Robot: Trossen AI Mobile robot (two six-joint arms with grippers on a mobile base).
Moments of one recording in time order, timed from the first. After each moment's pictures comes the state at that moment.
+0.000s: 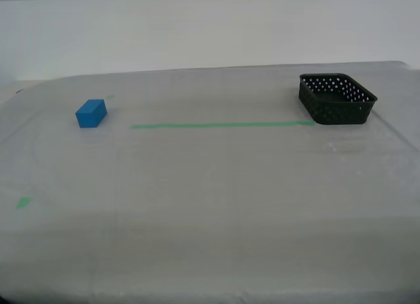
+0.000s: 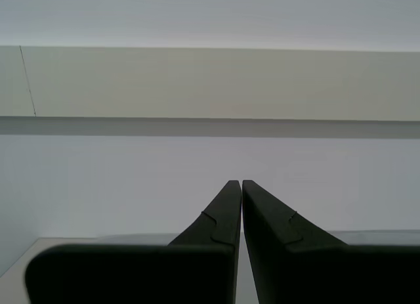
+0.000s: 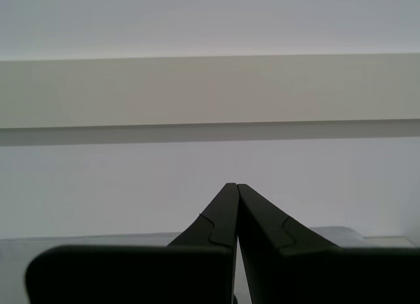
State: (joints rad) arm 0 0.00 1.05 0.52 0.62 0.00 0.00; arm 1 0.00 1.05 0.52 0.61 -0.01 0.00
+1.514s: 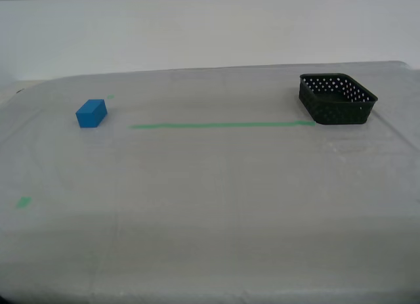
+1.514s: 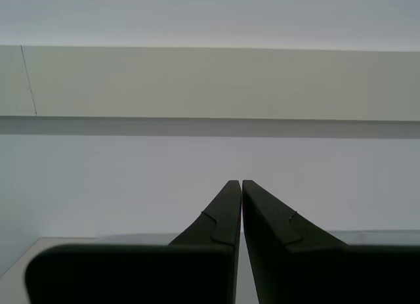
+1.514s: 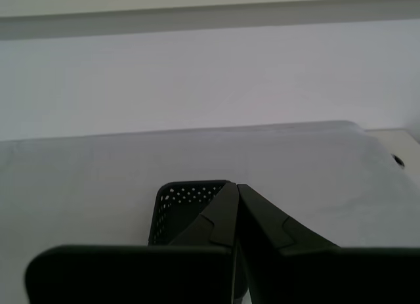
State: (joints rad) arm 0 0.00 1.06 0.75 -0.02 0.00 0.04; arm 1 0.00 1.05 0.52 0.61 -0.01 0.00
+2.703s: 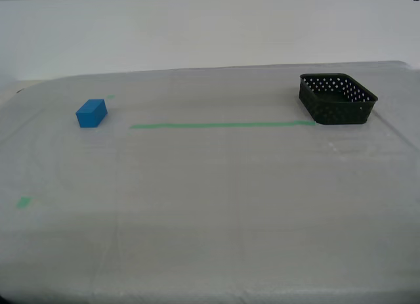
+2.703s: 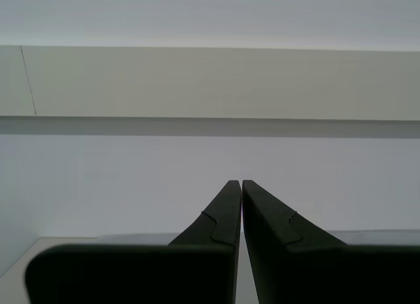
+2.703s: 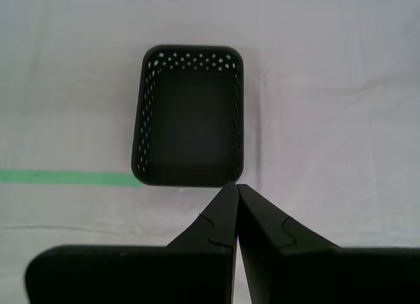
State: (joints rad) arm 0 -0.01 1.49 1.35 -0.78 -0.02 -0.03; arm 1 0.00 1.05 0.52 0.61 -0.01 0.00
